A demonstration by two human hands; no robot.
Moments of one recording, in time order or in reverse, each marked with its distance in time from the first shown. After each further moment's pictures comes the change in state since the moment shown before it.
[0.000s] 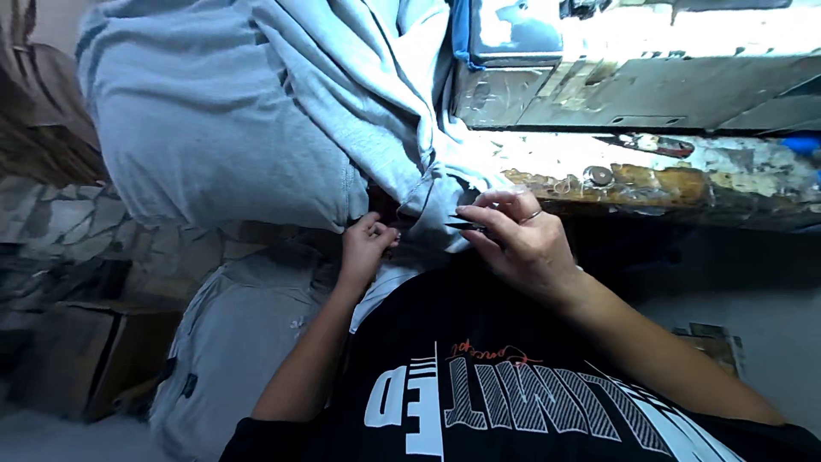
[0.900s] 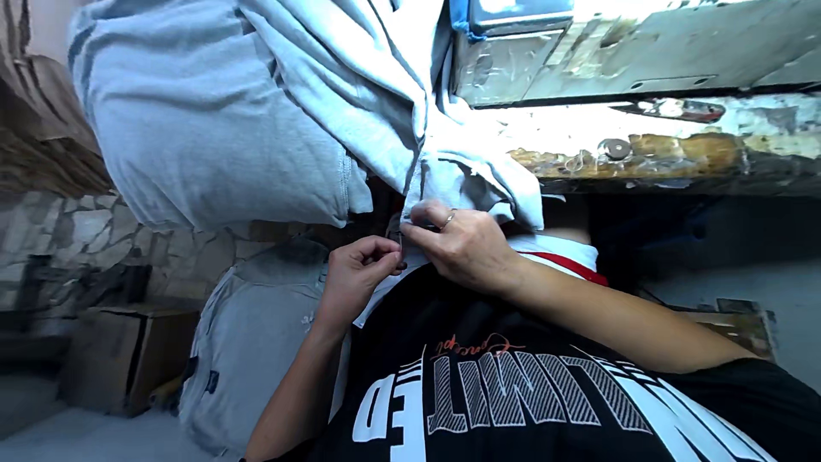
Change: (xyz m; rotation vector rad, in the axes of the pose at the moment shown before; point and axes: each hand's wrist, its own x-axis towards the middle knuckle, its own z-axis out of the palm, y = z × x) left_hand -0.059 0.041 -0.026 -0.069 -0.137 0.080; right_hand 0.011 -0.027 0.051 0.011 -0.127 -0.124
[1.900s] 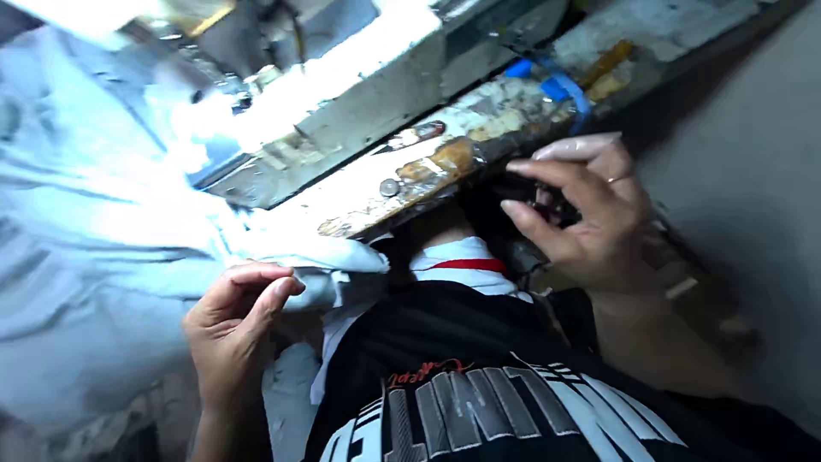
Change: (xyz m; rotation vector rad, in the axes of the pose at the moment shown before) left_hand 0.080 0.083 0.081 0.097 -0.321 0.587; right_hand -0.173 0.060 -0.186 -0.171 0.593 0.569
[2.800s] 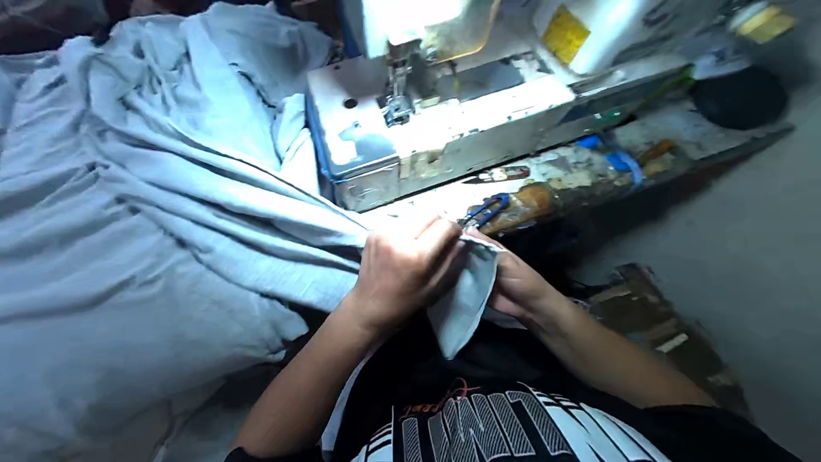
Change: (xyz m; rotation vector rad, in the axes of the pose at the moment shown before) left_hand 0.055 -0.027 0.017 0.463 -0.115 0.513; right_hand 0.022 -0.088 0.129 1.336 -0.425 0.906
